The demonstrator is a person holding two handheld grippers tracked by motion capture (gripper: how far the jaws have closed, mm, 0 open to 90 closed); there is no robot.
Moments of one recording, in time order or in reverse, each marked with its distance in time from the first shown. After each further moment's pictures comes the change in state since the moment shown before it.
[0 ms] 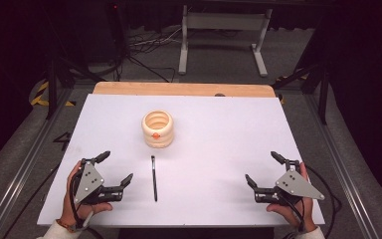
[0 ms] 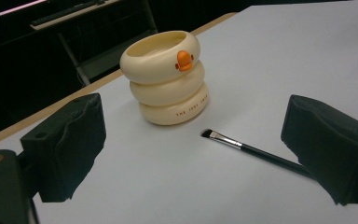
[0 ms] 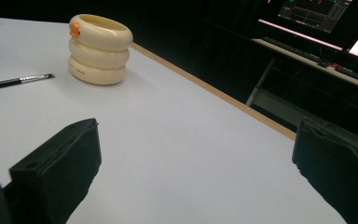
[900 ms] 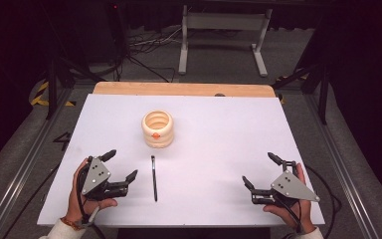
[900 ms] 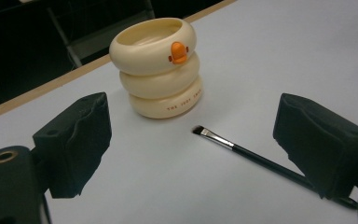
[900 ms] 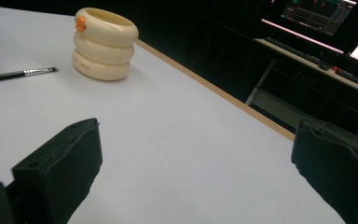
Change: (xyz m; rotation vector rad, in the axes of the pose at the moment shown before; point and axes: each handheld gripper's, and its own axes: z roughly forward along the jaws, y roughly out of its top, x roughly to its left) left arm -0.002 0.016 0.014 0.096 -0.008 -0.067; right arm 0.008 0.003 0.002 0.020 0.000 -0.040
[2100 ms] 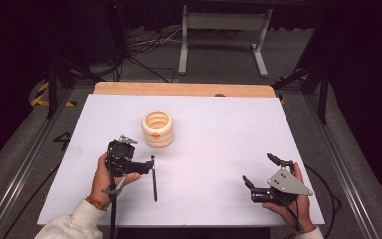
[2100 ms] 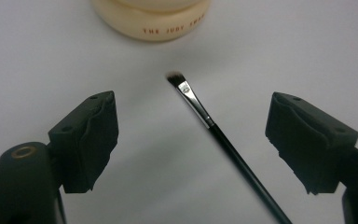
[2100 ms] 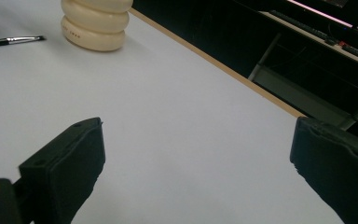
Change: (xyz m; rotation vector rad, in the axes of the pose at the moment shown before) left arm 0.007 0.037 0.083 0.593 -0.057 -0.447; right arm -0.002 -0.009 0.009 0.101 0.002 0.003
